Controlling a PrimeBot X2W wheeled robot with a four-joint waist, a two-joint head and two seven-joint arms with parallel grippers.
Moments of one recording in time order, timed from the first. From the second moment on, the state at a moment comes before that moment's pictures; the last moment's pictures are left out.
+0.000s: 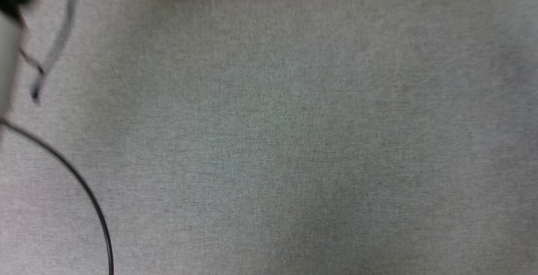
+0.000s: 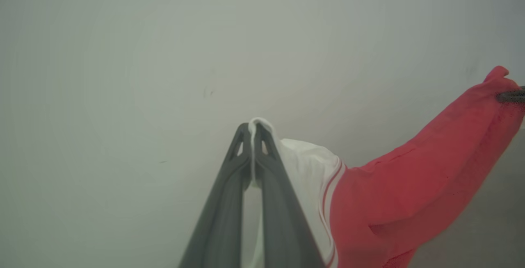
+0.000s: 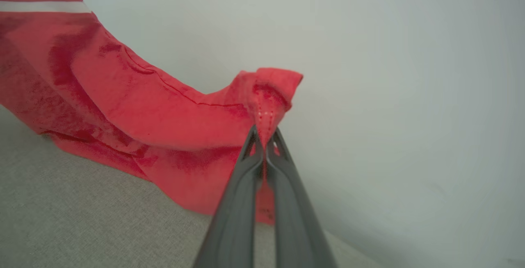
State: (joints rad) left arm -1.34 0.56 -0.57 0.48 -0.62 -0.09 -0.21; right arm -1.46 -0.48 0.78 0.69 0.59 0.13 0.05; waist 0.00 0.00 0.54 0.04
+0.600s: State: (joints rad) left arm -0.38 0.71 -0.61 -0.03 -0.78 0.20 -0.20; right arm -0.89 -0.67 0.98 0.56 0.84 0.13 -0.06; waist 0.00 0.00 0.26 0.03
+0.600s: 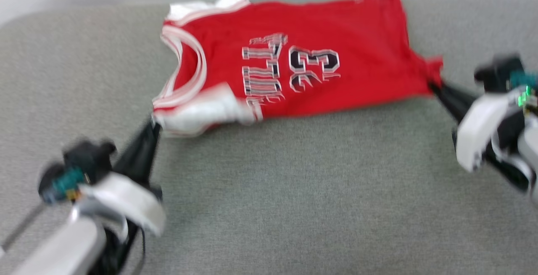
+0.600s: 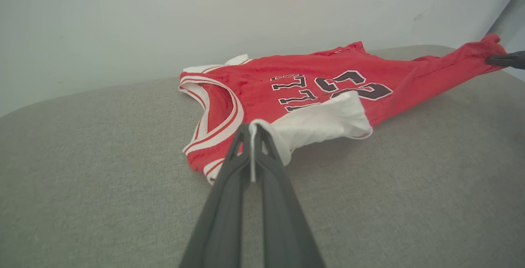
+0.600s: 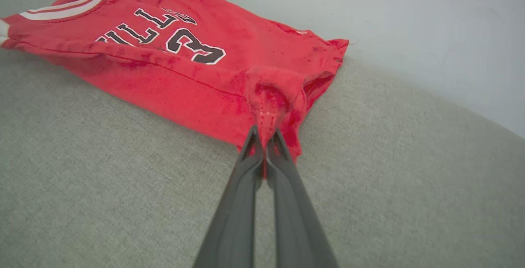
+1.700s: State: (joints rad) left arm 0.06 0.78 -0.67 -0.16 -0.86 0.30 -0.21; right arm -0.24 -0.76 0.74 0.33 0.82 0.13 -0.09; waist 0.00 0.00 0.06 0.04
